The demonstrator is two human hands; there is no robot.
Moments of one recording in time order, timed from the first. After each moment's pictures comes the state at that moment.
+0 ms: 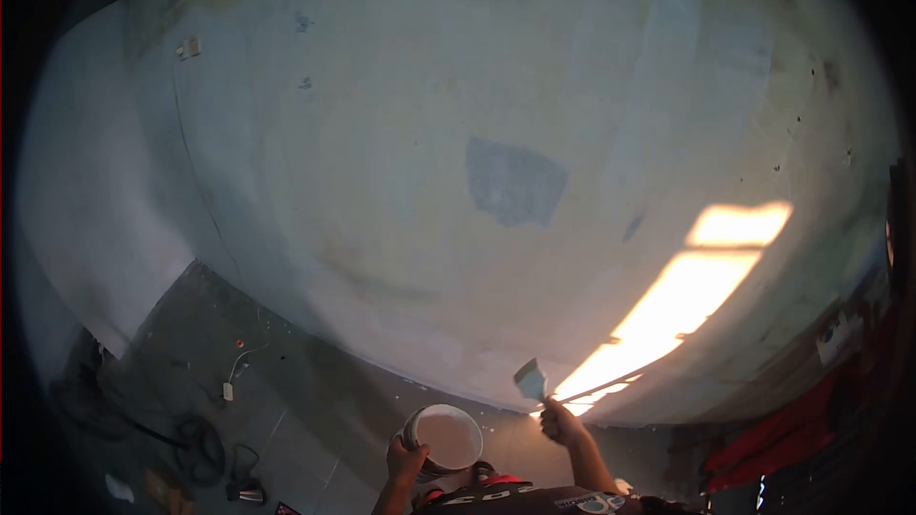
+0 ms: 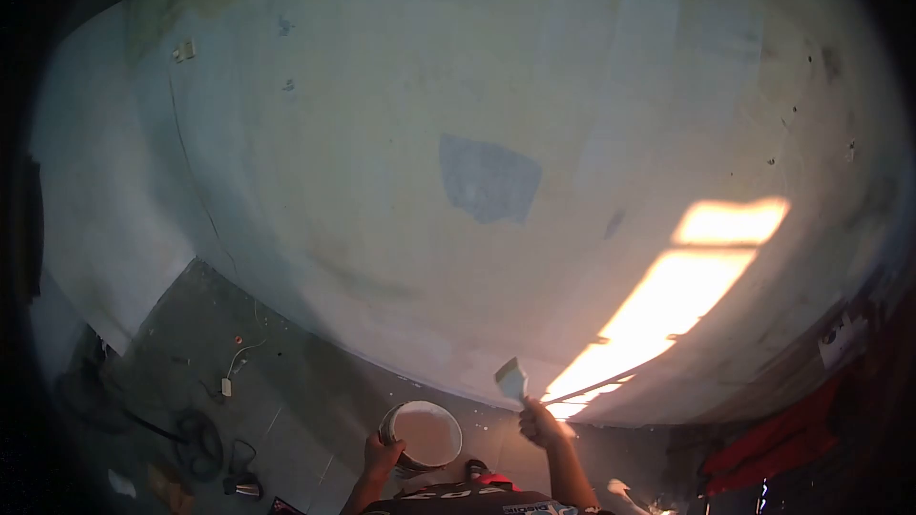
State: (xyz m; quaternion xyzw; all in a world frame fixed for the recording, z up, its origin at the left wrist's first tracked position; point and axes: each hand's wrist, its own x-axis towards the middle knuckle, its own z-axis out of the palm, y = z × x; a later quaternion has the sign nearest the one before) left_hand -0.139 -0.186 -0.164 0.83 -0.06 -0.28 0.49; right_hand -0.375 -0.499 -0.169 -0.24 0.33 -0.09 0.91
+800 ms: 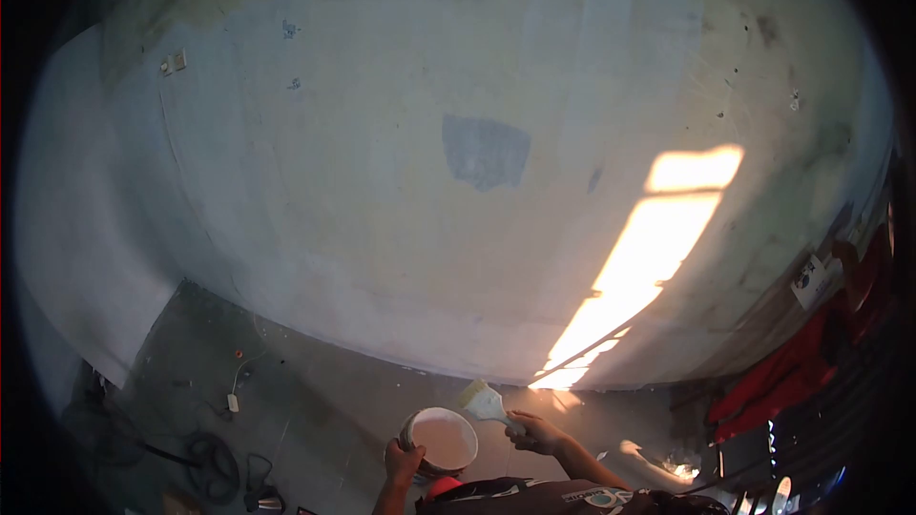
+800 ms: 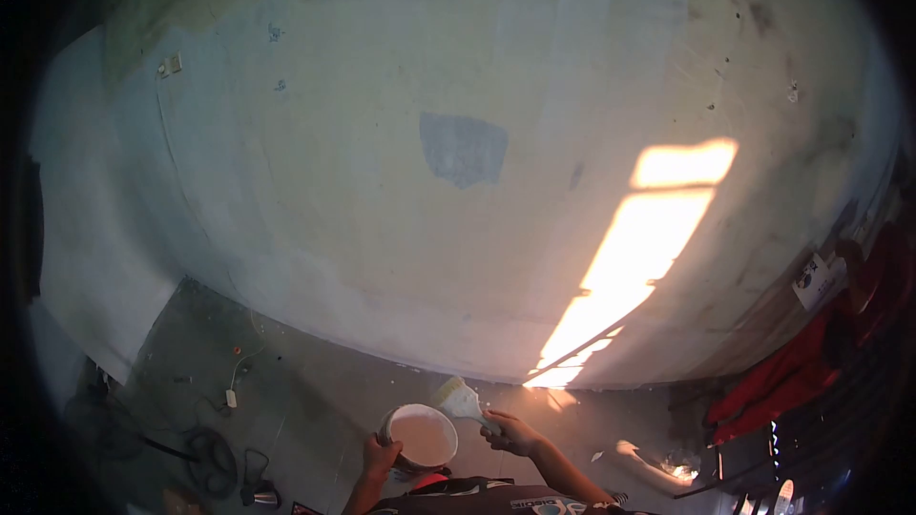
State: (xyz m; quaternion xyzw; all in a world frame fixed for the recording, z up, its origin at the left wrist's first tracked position) left_hand -0.150 -0.062 -0.158 0.82 -0.09 -0.28 0.49; right_hand -0.370 -0.289 -0.080 -0.33 0.33 0.00 0.88
